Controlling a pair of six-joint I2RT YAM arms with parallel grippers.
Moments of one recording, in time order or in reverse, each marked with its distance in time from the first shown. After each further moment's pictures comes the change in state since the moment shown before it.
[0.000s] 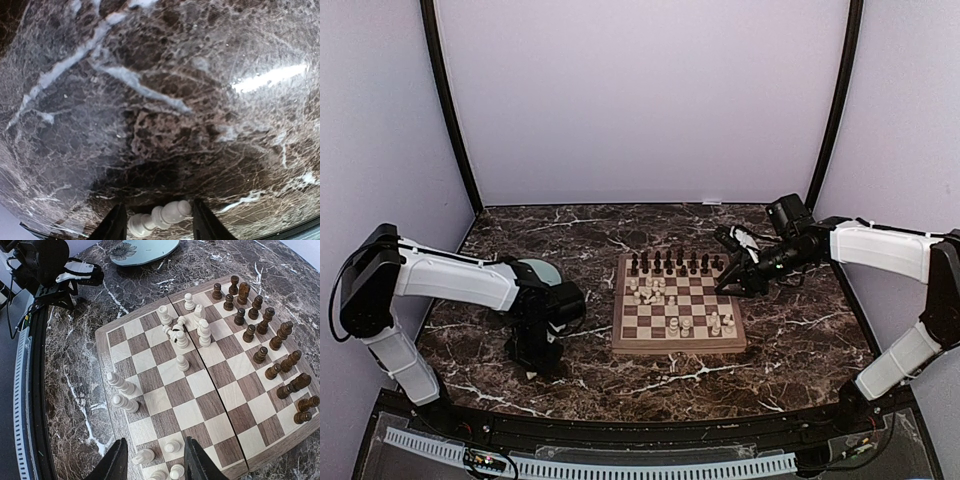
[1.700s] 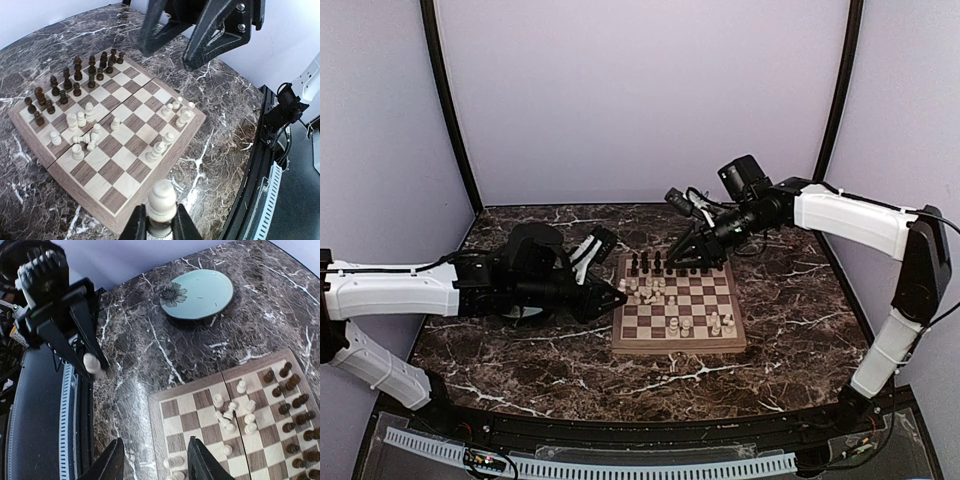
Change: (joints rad) left arm -0.058 -0.344 -0.061 0.912 0.192 0.283; right arm 0.185 0.206 0.417 -0.113 -0.106 0.185
